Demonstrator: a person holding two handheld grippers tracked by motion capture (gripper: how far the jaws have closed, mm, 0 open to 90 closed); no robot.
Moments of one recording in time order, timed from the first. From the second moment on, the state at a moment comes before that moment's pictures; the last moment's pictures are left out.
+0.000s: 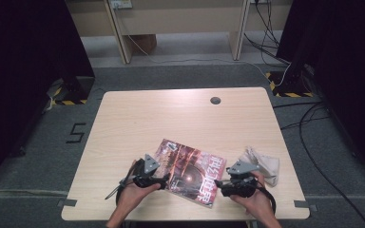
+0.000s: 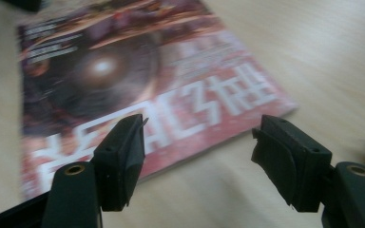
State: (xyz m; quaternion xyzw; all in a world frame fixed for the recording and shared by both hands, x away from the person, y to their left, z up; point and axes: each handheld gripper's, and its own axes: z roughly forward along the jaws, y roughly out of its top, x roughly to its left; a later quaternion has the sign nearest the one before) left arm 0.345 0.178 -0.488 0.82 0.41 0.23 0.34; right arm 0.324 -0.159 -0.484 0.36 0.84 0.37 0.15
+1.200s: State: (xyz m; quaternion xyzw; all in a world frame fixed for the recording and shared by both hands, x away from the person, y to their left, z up) left arm 0.325 0.182 -0.501 0.84 0.41 0.21 0.30; right arm 0.305 -0.139 -0.497 0.32 0.88 0.32 0.15
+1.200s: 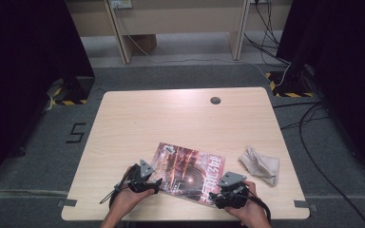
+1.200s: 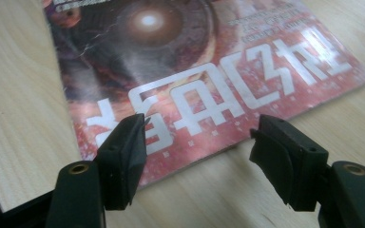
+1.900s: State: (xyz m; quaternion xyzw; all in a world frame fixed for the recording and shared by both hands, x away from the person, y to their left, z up) left arm 0.288 0.156 -0.500 0.86 0.37 0.19 0.31; right arm 0.311 -0.141 -0.500 0.33 0.88 0.31 0.16
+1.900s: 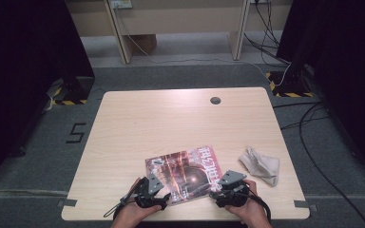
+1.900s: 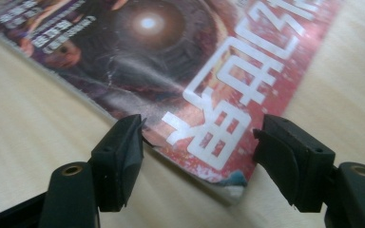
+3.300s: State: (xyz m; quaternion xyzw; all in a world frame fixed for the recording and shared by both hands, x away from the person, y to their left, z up) left arm 0.318 0.174 -0.498 0.81 0.43 0.20 0.34; right arm 0.342 -0.141 -0.498 0.38 0.84 0.35 0.14
